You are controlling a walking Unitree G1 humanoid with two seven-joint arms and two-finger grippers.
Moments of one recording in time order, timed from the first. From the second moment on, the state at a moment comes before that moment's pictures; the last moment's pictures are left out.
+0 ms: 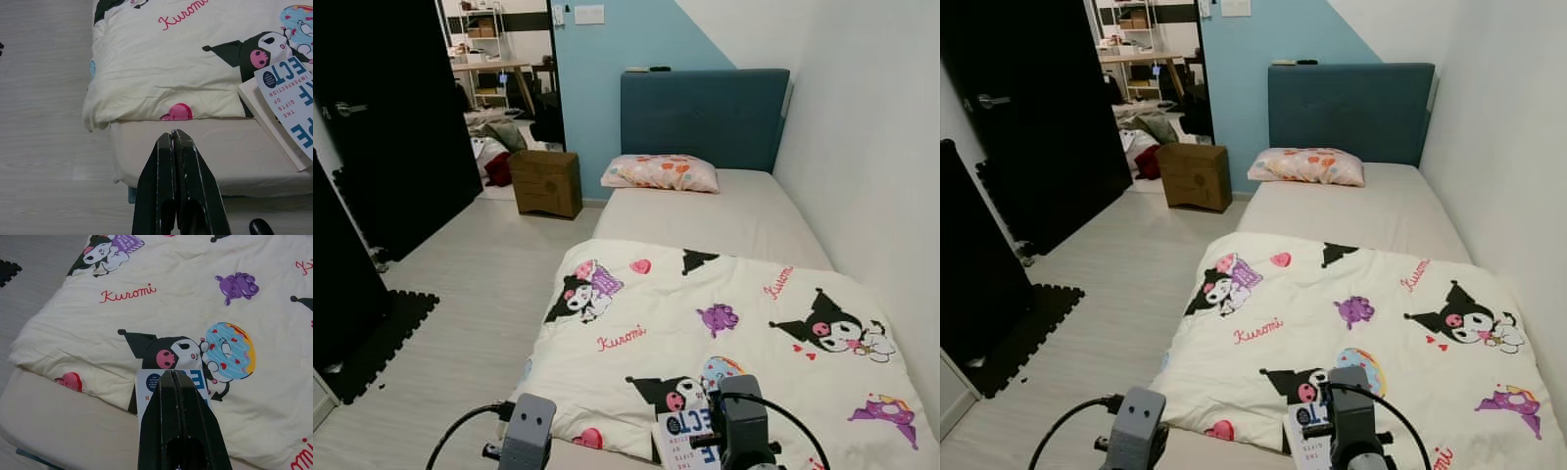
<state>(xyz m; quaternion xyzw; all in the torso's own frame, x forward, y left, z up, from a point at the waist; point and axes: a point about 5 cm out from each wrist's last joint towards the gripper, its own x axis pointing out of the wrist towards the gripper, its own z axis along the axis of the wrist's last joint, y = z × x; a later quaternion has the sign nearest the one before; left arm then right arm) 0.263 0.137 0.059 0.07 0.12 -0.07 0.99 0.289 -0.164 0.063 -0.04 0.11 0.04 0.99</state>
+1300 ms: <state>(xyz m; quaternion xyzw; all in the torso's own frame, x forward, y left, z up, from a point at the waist) 0.258 0.140 0.056 0.07 0.13 -0.07 0.99 0.291 -0.161 0.060 -0.04 0.12 0.05 0.99</state>
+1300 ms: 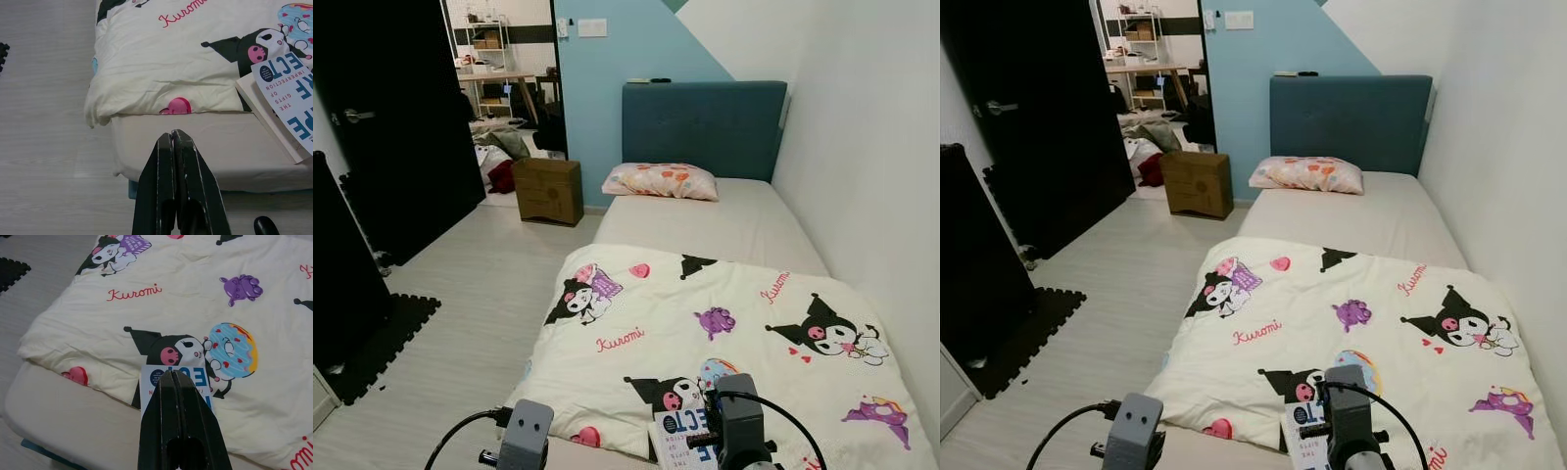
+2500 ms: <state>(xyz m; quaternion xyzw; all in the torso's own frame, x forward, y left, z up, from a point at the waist) 0.261 0.143 0.058 0.07 0.12 -0.06 0.99 0.295 -0.159 0.064 -0.04 0.11 0.06 0.99</state>
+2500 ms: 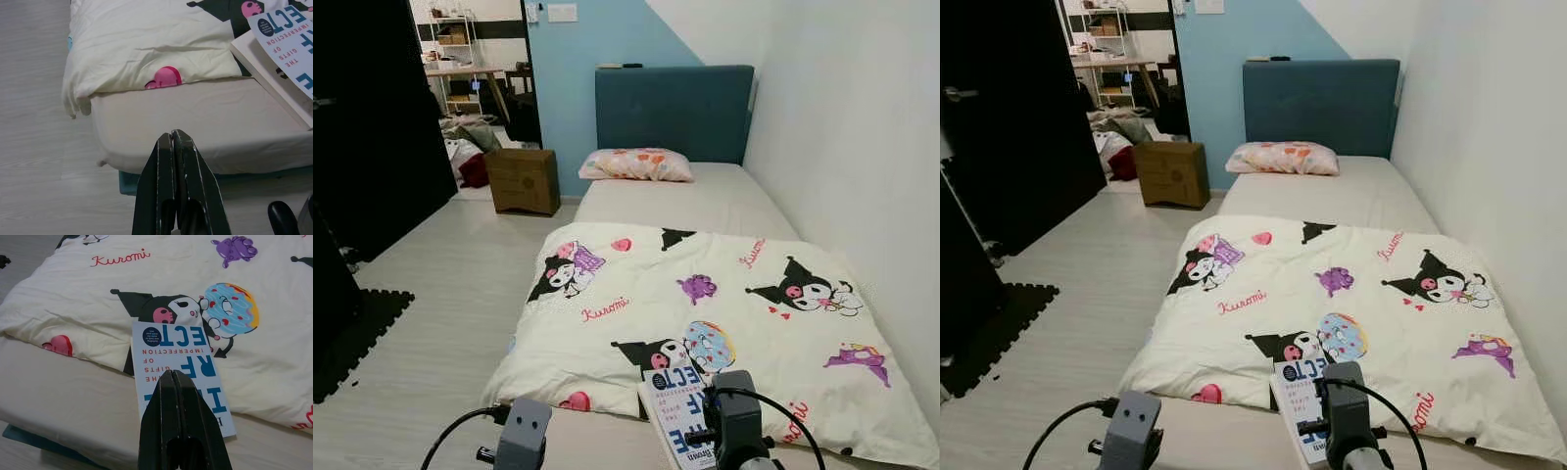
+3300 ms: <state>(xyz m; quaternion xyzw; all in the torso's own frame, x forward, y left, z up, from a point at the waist) 0.262 0.142 0.059 0.07 0.12 -0.06 0.99 0.296 -0.158 0.063 -0.04 0.11 0.06 0.99</state>
